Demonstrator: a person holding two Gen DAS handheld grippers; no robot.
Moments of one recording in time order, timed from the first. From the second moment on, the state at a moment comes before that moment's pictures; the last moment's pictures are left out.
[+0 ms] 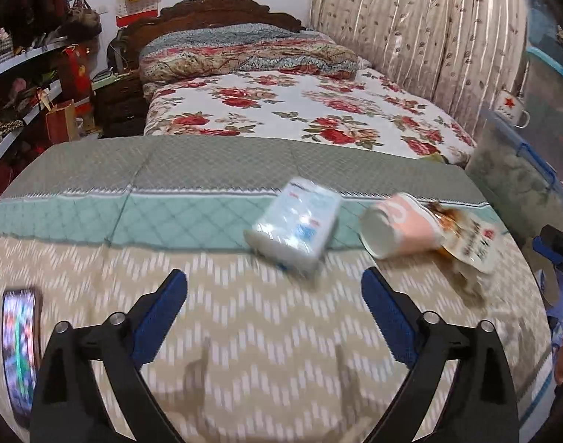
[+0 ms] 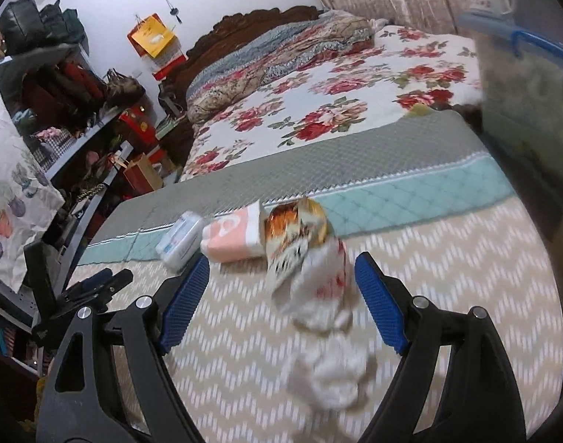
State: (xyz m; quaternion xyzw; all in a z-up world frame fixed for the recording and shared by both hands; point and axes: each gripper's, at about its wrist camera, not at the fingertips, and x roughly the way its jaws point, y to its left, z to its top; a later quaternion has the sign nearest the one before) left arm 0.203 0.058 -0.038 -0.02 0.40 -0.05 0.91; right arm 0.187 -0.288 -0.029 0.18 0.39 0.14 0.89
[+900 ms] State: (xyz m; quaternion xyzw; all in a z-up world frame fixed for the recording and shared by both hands) left arm 0.228 0.009 -0.093 0.04 0.47 -0.09 0.88; right arm 0.257 -0.227 -0.107 0.15 0.52 0.29 0.79
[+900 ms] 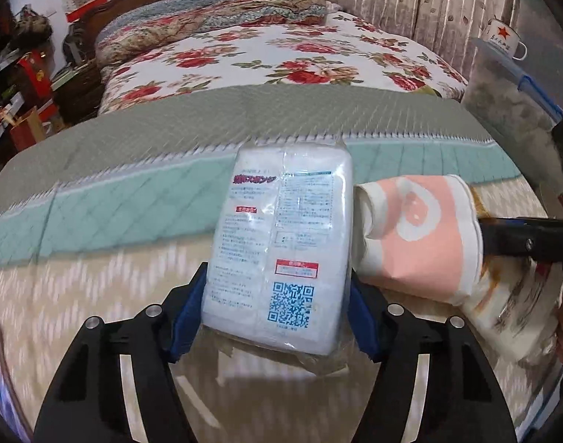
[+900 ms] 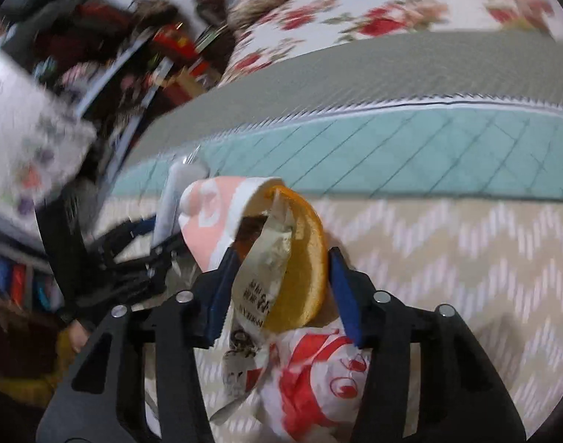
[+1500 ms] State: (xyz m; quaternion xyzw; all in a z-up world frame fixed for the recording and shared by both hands) left arm 0.129 0.087 -0.059 -0.02 0.44 0.00 0.90; right arm 0.087 -0.213 -0.056 0.06 0.40 0.33 0.85
